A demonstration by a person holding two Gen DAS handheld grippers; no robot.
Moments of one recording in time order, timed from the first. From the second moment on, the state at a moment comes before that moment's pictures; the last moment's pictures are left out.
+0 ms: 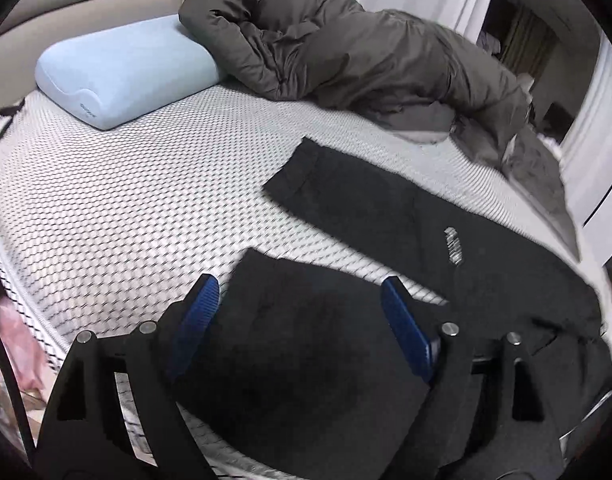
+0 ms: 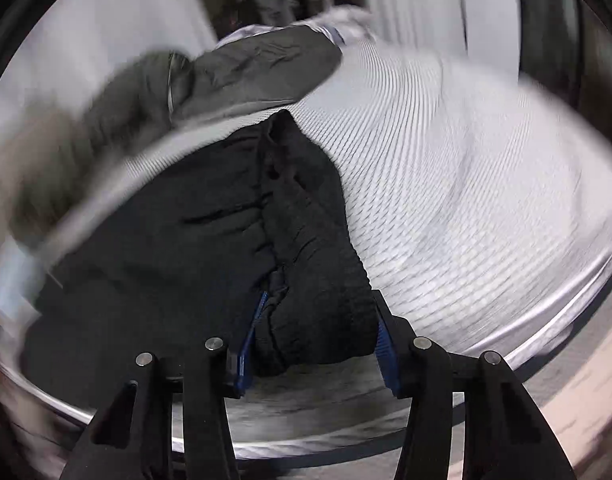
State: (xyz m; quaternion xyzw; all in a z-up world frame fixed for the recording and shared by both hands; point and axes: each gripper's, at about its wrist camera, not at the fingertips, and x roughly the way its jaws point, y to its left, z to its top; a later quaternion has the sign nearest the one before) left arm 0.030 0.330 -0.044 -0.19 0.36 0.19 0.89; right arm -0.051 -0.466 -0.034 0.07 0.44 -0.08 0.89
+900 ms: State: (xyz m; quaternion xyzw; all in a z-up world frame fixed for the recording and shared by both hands) left arm 0.064 0.337 -0.085 -0.08 0.39 0.21 0.89; right arm -0.056 -0.410 -0.023 0.04 0.39 -0.08 0.92
